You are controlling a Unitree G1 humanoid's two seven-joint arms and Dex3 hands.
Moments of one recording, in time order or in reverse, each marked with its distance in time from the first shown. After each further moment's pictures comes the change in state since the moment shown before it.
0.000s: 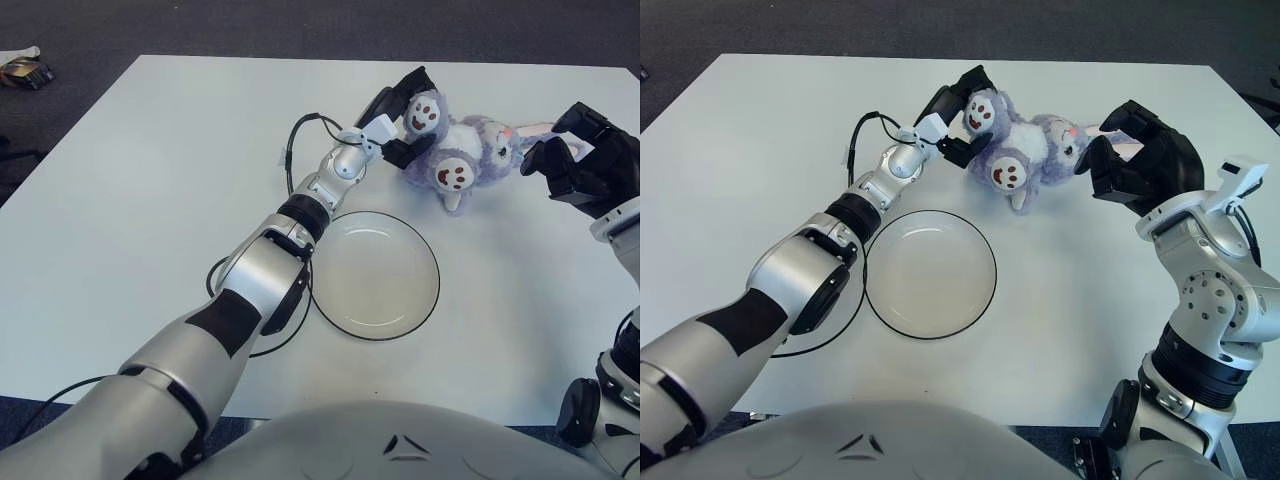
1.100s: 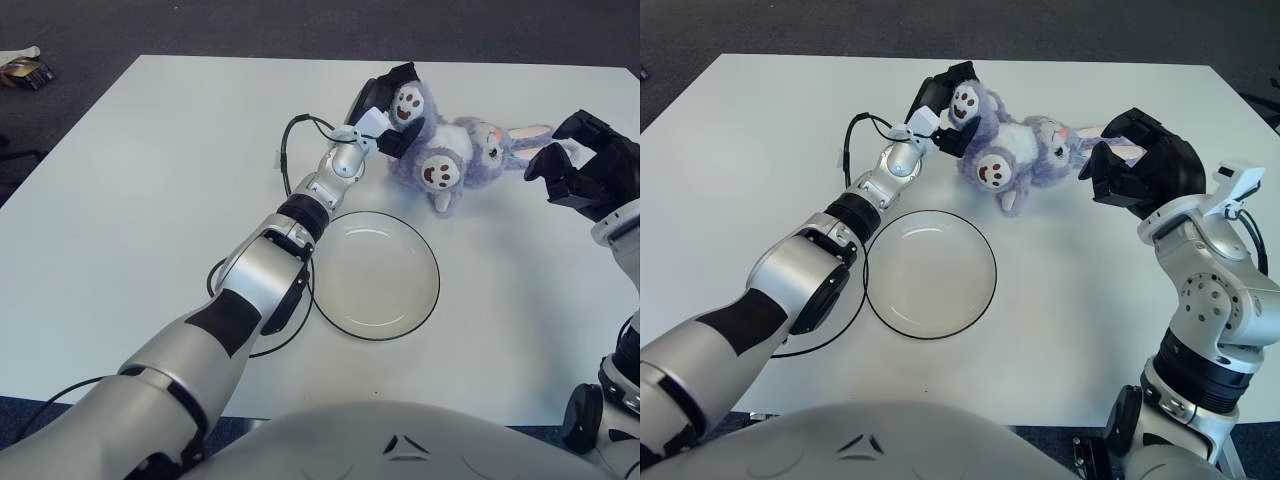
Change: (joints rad) left arm 0.001 0.000 0.011 -0.008 -0.031 0.031 0.146; right arm 0.022 -0.018 0.024 -0.005 -0.062 -0.004 -0.026
